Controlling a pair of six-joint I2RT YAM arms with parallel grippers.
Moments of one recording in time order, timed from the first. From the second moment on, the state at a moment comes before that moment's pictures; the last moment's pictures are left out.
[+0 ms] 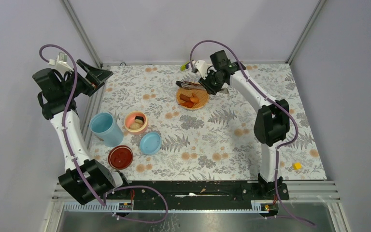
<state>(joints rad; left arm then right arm) 0.54 1.24 1.30 -0.39 0.98 -0.60 0.44 2.05 1.88 -0.85 -0.21 -0.60</state>
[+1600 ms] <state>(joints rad) 0.51 1.29 1.50 -0.50 0.89 -0.51 0.98 2.27 2.47 -1.03 -0.44 -0.32</state>
